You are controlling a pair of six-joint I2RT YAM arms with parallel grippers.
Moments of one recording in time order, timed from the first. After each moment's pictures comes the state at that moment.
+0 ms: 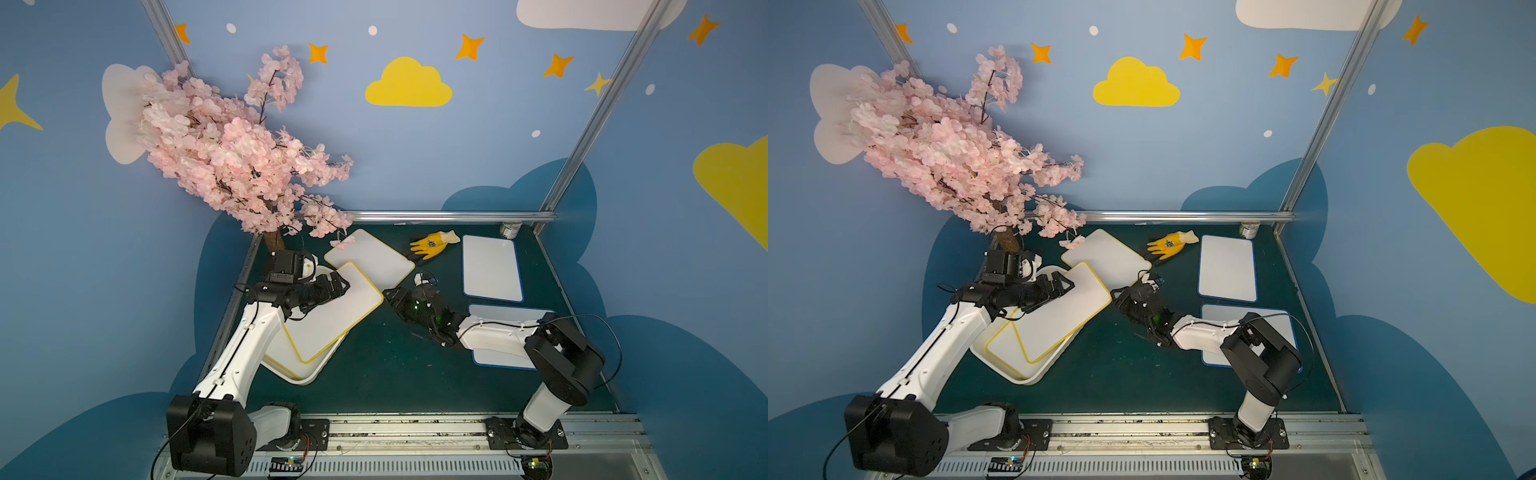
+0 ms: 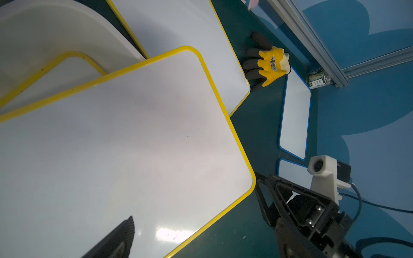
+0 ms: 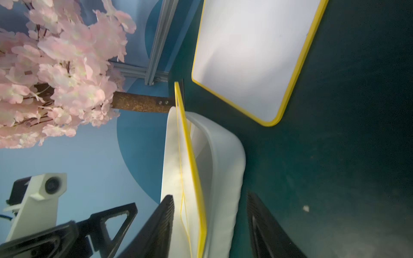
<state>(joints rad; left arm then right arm) -0.09 1.23 1.04 -0.71 0.41 -0.50 0.91 1.70 0.88 0.41 0.06 1.32</state>
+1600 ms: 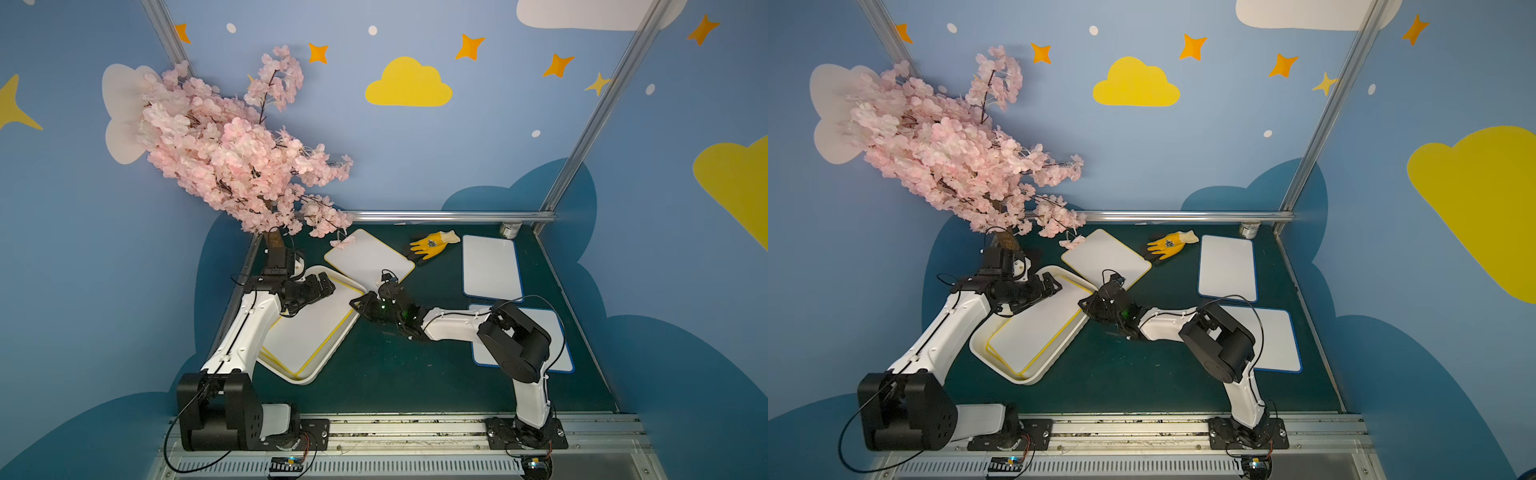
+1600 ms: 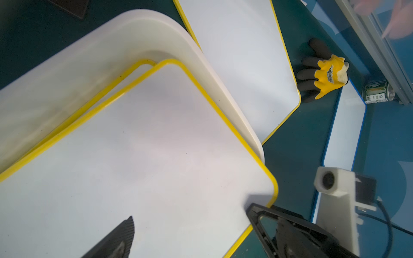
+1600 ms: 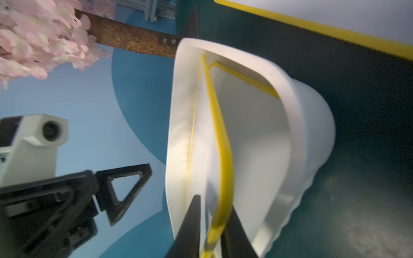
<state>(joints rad) 0.02 1.34 1.07 -0.76 0.32 -0.43 0.99 2.00 1.18 0.40 -0.14 1.31</state>
